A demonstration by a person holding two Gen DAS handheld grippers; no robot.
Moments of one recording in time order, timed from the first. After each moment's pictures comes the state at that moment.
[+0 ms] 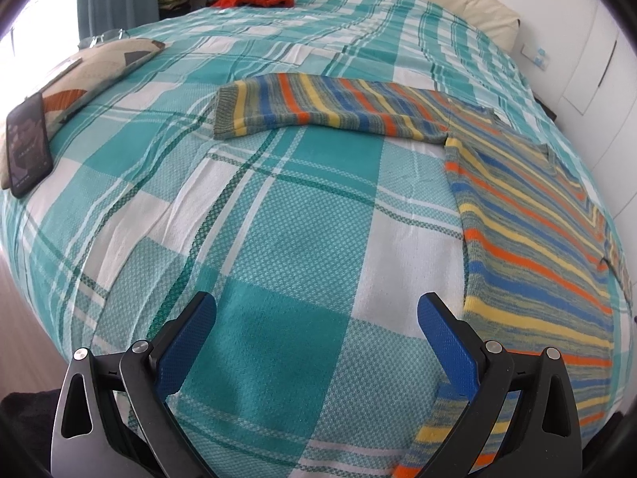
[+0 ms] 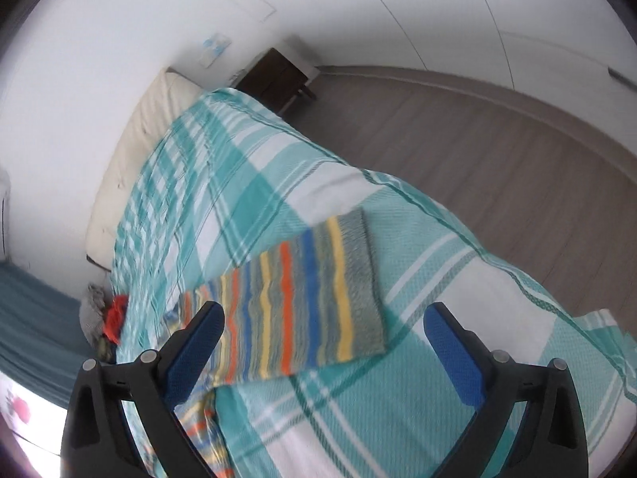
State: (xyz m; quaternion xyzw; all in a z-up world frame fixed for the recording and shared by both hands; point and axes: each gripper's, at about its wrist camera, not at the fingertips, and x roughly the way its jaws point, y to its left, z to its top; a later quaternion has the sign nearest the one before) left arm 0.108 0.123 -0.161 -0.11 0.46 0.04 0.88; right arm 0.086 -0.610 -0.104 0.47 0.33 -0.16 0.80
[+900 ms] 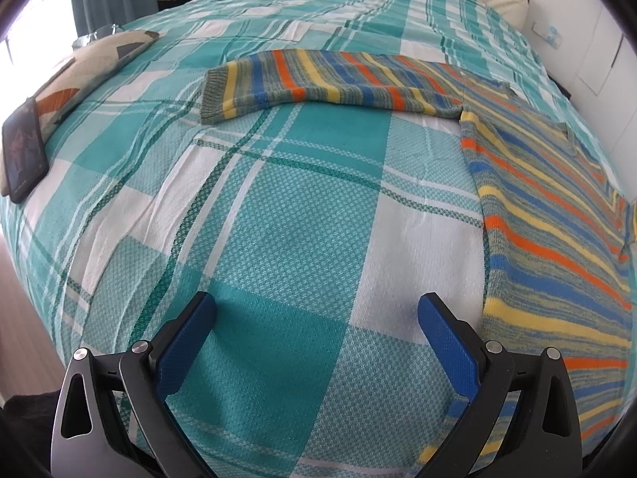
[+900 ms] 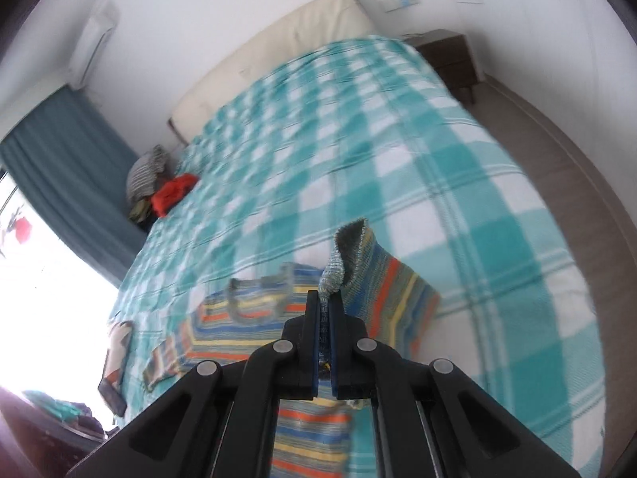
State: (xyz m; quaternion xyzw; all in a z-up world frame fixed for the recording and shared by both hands) left arm 0.123 0.111 -0.174 -0.08 0.49 0.06 0.87; right arm 0.251 -0.425 0.048 0.24 0.38 0.08 0.89
